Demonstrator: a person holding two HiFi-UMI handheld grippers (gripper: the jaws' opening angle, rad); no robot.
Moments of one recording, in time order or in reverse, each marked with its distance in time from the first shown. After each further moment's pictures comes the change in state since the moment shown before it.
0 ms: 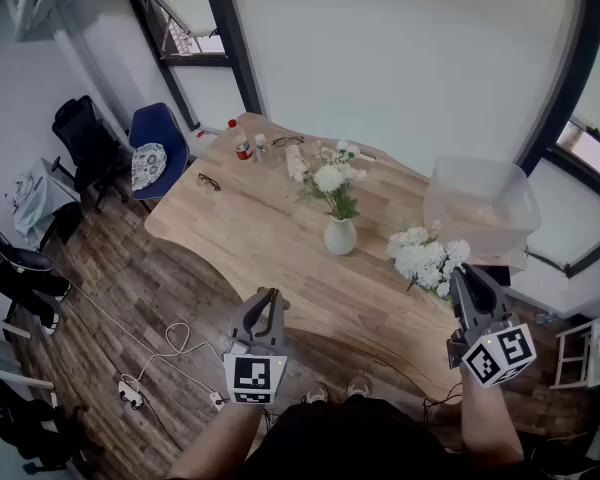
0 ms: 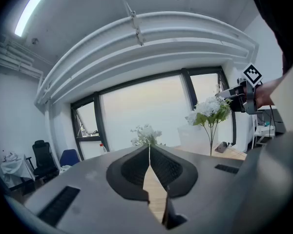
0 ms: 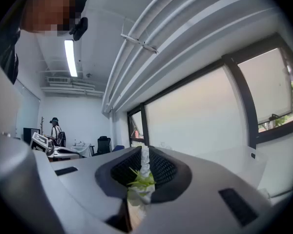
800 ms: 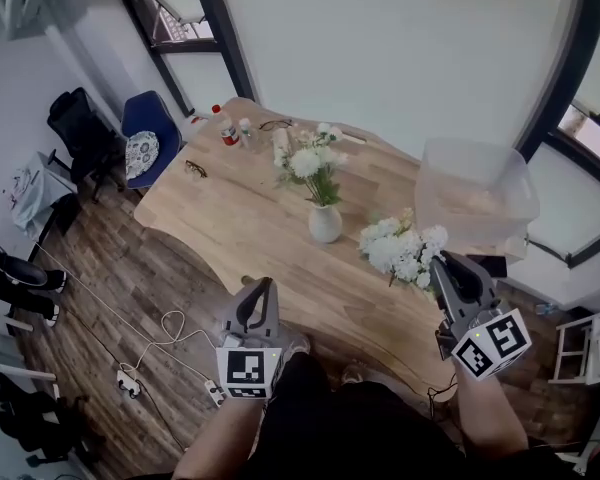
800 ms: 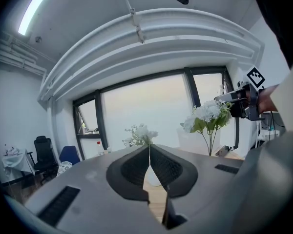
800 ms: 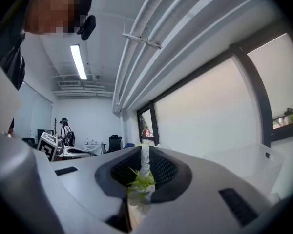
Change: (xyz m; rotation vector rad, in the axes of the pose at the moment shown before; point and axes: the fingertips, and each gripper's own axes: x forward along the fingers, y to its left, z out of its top) left arm 0.025 -0.035 0.004 -0.047 0.010 0.032; right arm 0.013 -0.009 -0.009 -0.006 0.026 0.147
